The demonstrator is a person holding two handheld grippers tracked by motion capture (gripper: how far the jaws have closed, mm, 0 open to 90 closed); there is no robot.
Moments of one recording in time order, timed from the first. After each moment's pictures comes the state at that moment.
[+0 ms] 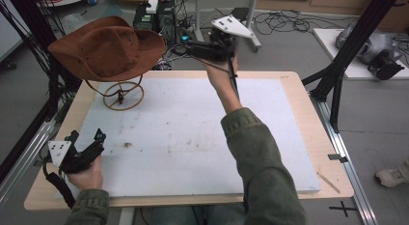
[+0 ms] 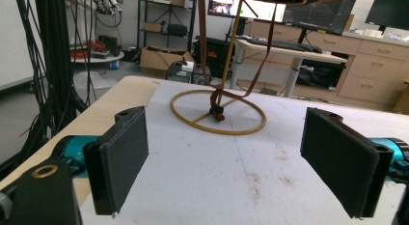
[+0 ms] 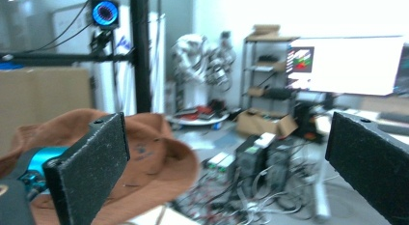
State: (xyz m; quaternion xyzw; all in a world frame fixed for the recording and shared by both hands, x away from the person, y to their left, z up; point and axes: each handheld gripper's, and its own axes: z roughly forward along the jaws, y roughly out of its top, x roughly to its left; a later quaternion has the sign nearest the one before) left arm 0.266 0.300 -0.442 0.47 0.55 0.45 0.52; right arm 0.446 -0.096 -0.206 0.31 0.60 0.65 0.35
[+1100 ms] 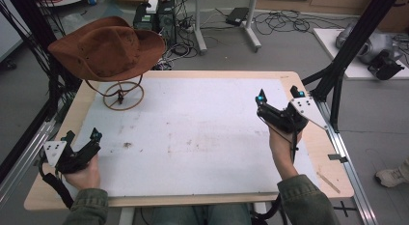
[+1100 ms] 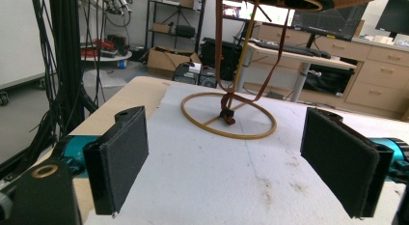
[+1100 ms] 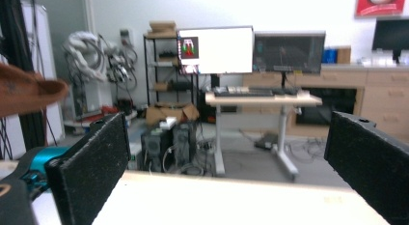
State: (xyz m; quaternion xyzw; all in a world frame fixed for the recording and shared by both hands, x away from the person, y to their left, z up) left arm 0.265 0.307 -0.441 0.46 0.57 0.45 0.52; right arm 0.327 -0.257 -0.322 0.44 0.52 0.58 0.46
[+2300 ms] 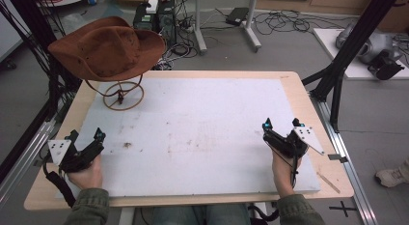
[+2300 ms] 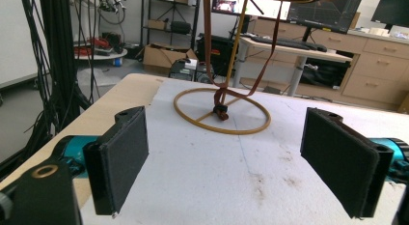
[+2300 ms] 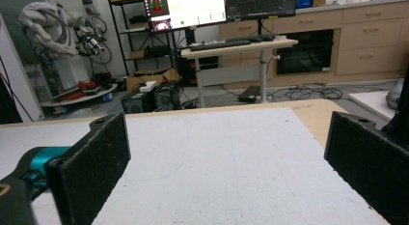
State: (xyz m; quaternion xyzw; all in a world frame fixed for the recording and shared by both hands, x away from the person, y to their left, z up) left arm 0.269 0.301 -0.442 0.47 0.56 0.45 0.51; right arm 0.312 -0.290 -0.413 0.52 0.51 0.54 0.43
